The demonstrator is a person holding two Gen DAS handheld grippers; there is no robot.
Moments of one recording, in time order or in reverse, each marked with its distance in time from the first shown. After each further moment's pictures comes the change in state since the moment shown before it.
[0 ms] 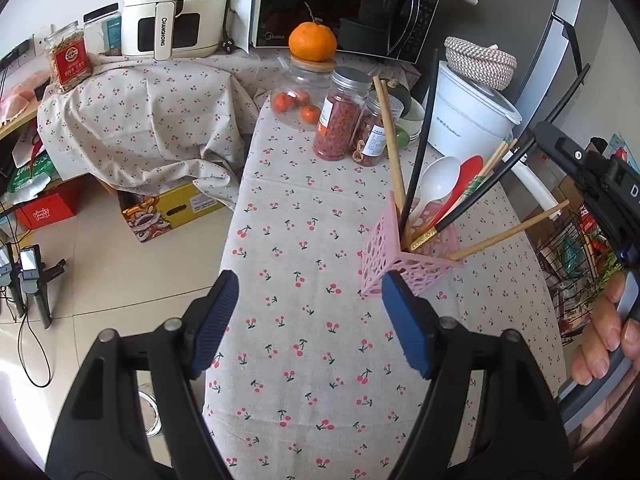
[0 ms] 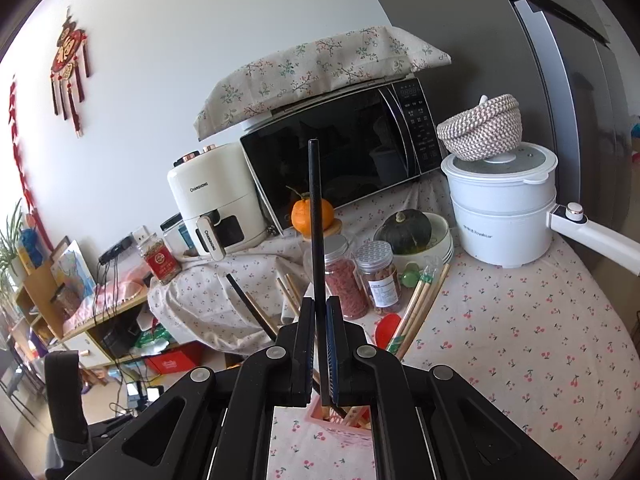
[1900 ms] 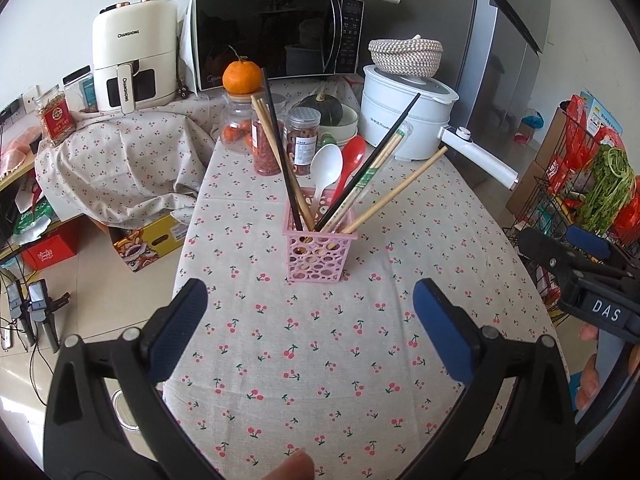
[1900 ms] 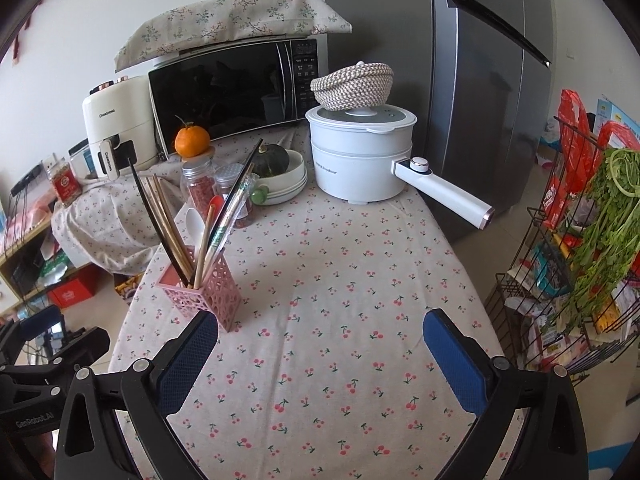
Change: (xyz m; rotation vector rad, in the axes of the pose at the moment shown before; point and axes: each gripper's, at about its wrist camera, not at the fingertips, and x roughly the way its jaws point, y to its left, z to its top) left arm -0.048 -0.099 -0.044 0.144 -0.113 0.017; right arm -0.109 -0.062 -0.041 -0.112 0.195 -0.428
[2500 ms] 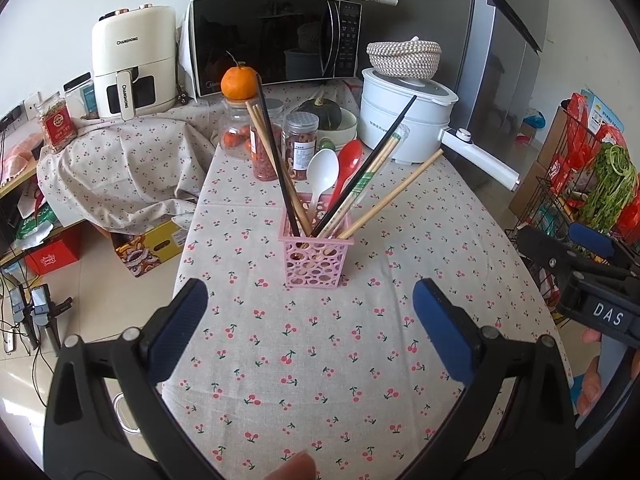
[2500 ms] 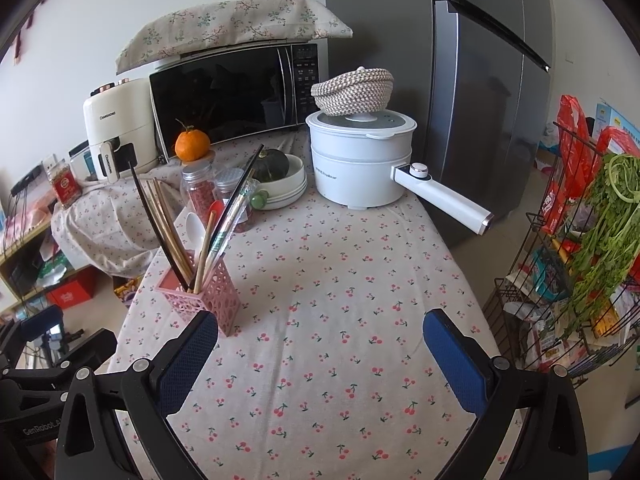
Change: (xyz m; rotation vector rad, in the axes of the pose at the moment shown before) left arm -0.001 -0.007 0.002 0.006 -0.016 0.015; right arm -0.001 -0.001 0.002 -0.007 -0.014 0.001
